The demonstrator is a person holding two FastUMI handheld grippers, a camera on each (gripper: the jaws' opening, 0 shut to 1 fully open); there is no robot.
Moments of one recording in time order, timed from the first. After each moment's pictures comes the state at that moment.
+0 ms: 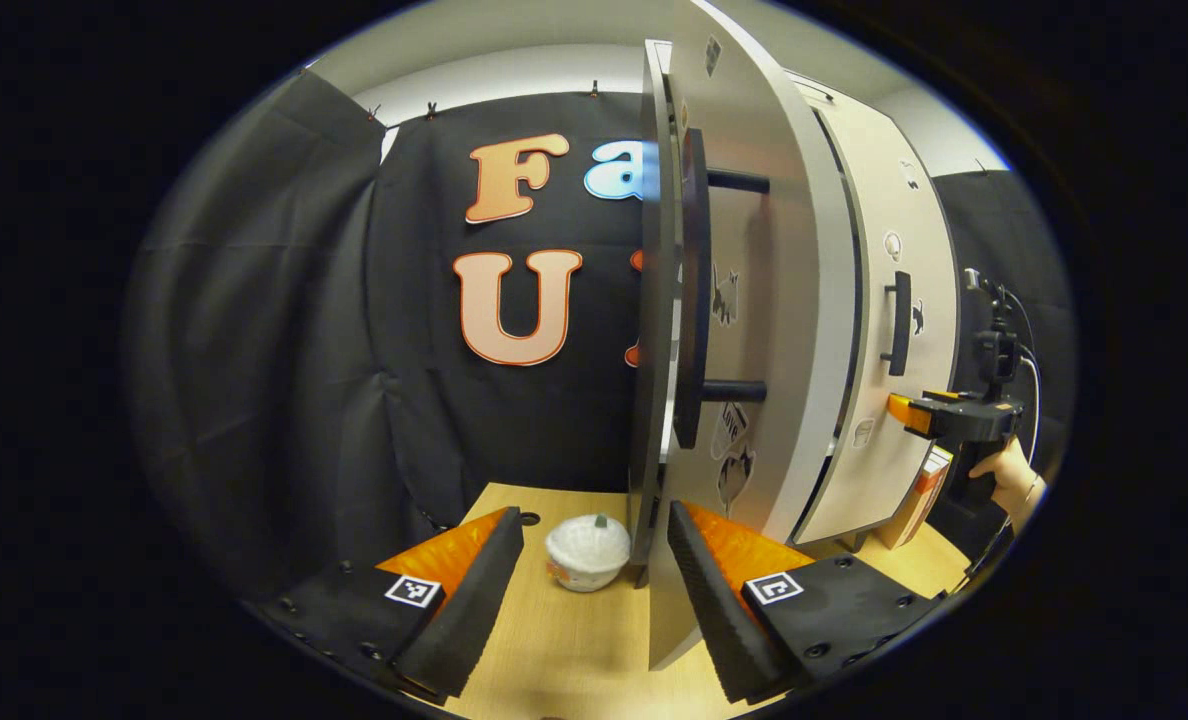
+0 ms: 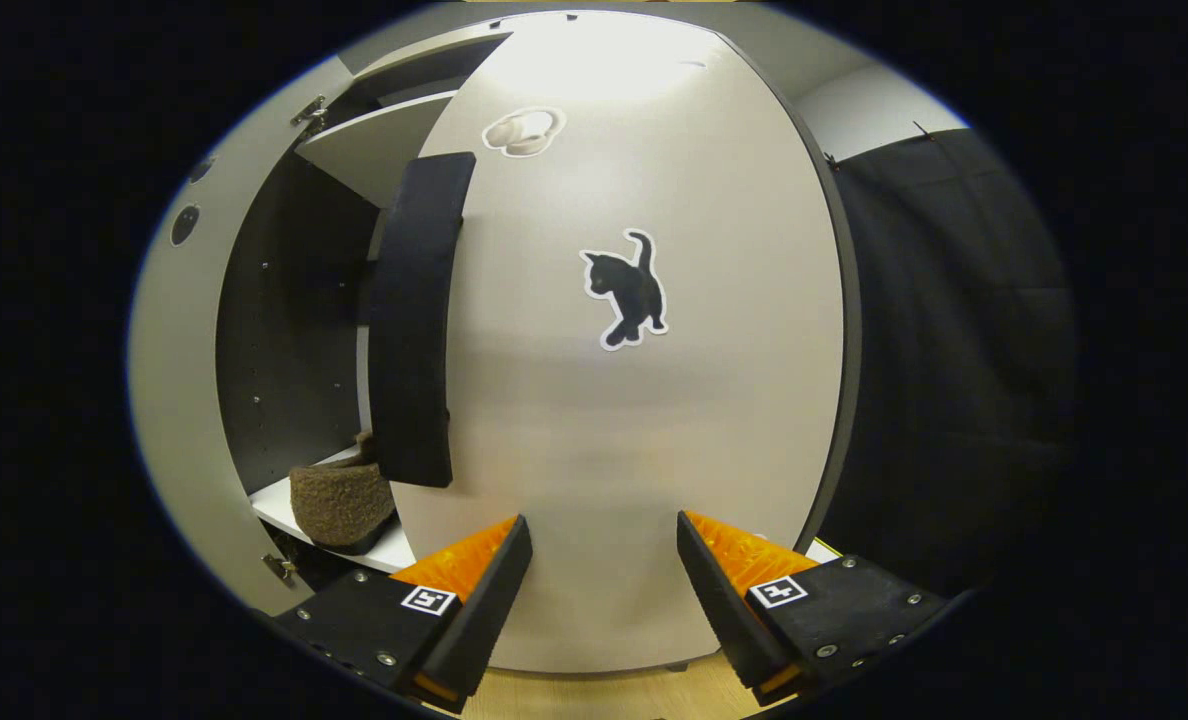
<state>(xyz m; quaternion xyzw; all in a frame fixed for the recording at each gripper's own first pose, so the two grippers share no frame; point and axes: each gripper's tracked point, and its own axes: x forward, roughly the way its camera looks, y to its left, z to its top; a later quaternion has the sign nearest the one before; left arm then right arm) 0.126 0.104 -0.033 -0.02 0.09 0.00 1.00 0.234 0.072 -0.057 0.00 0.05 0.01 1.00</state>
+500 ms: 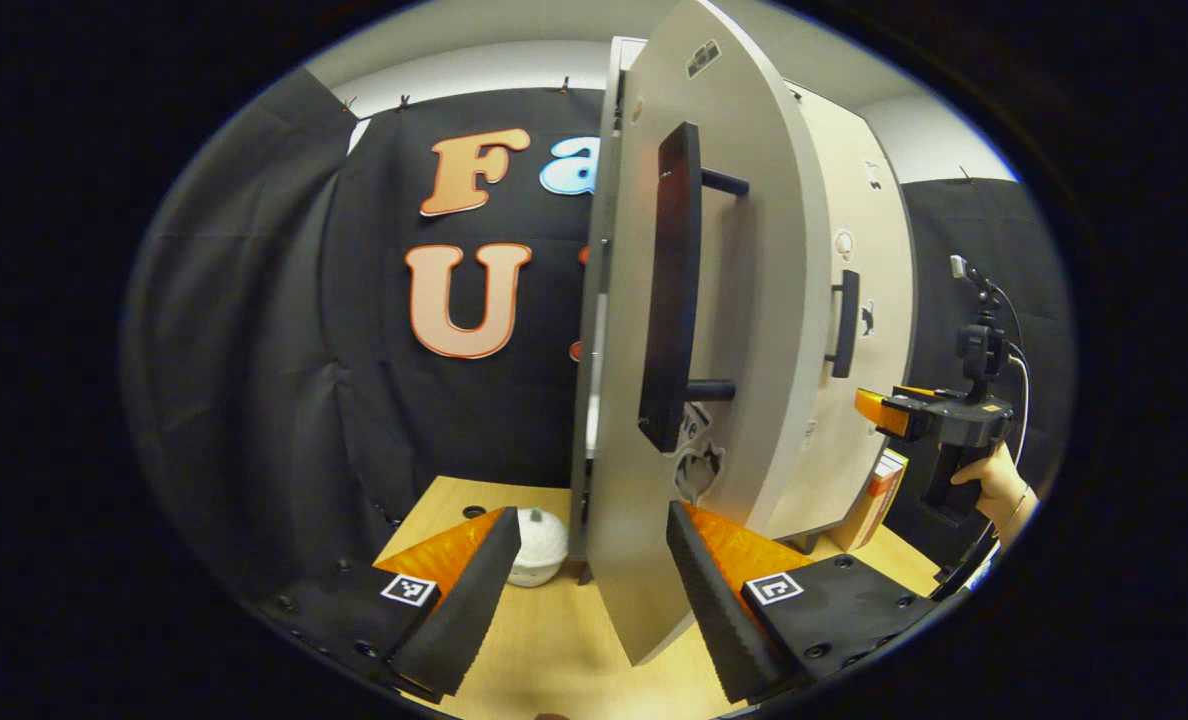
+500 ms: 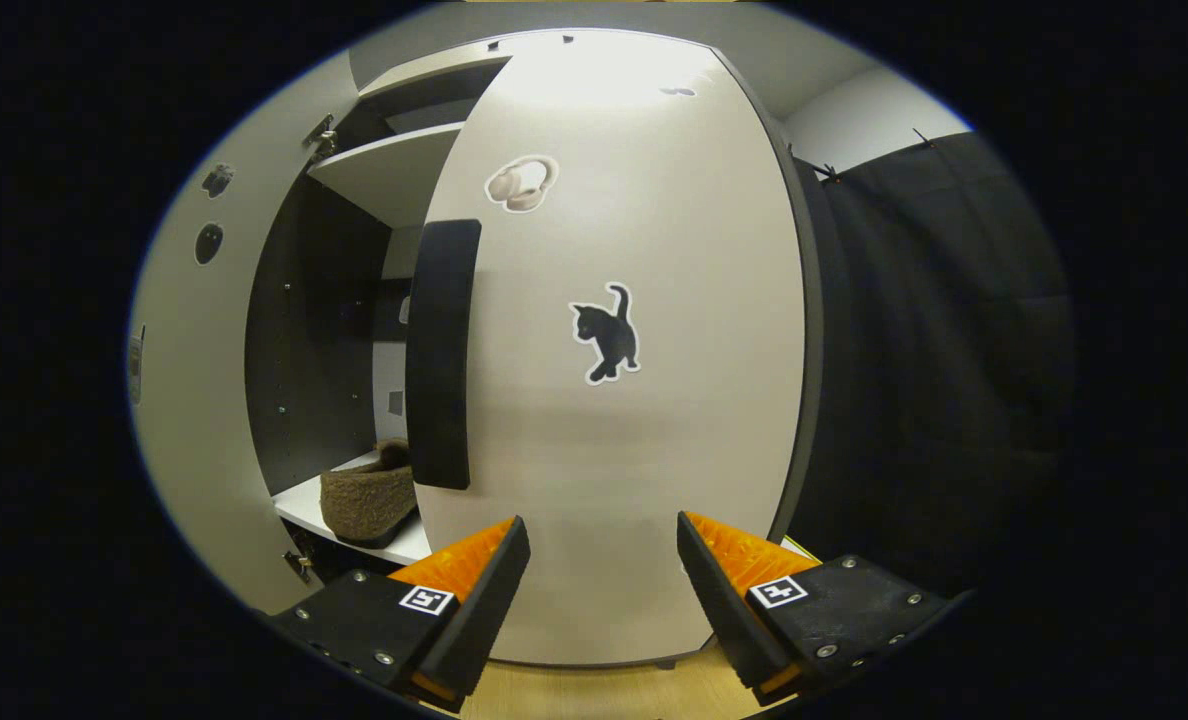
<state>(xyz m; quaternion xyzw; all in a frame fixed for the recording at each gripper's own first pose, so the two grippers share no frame) 0.117 0.020 -0.035 -0.03 0.09 -0.07 0.99 0.194 0.055 -0.029 -0.01 0.03 0.03 1.00</state>
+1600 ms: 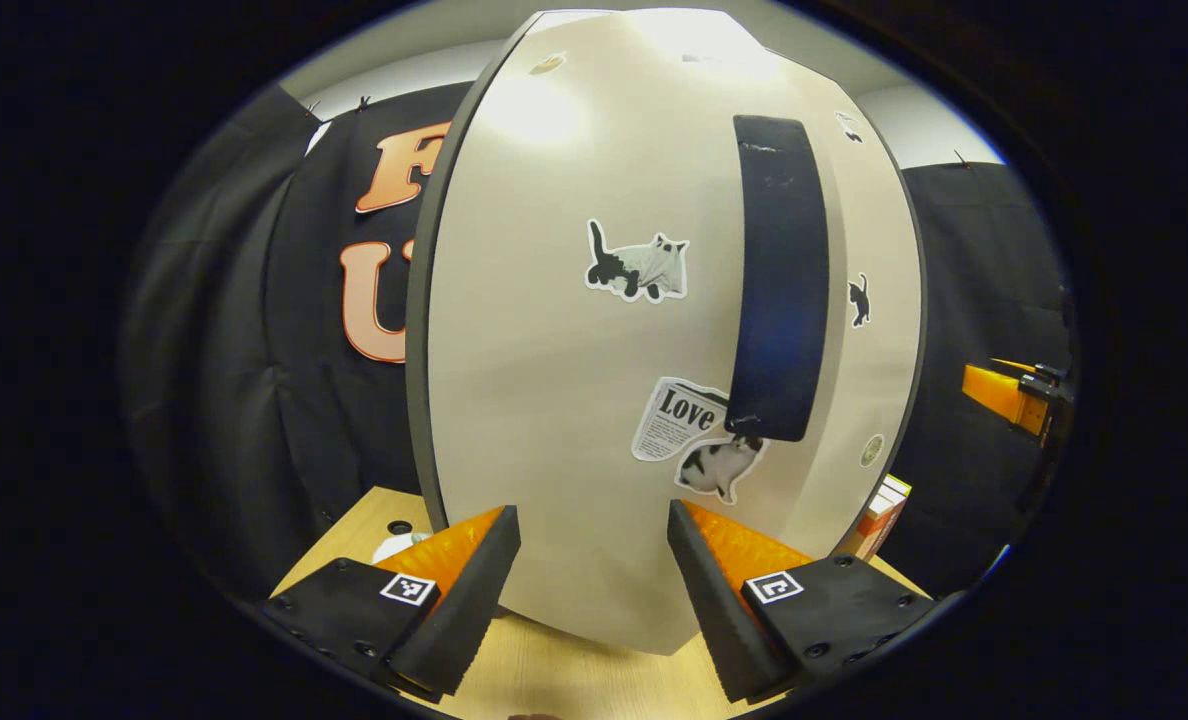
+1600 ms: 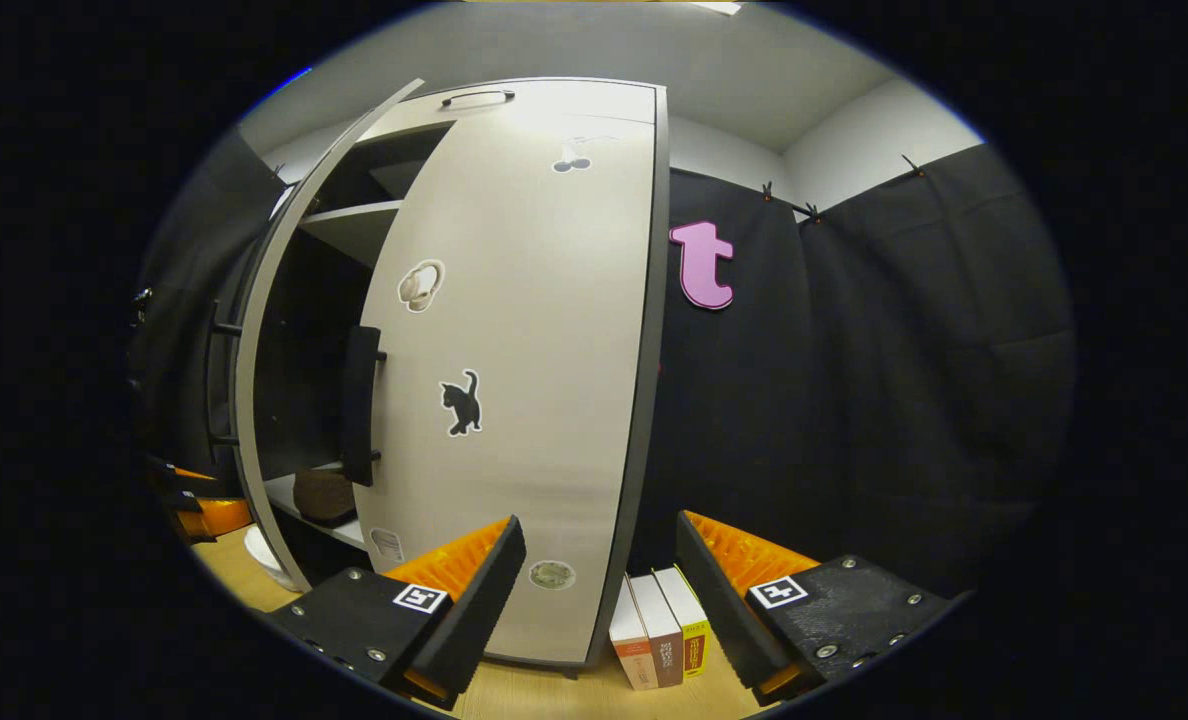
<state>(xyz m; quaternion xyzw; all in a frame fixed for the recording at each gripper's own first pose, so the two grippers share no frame) 0.216 -0.092 -0.056 -0.03 0.08 -0.06 0.99 0.152 -0.066 0.019 -0.04 -0.02 0.02 1.00</state>
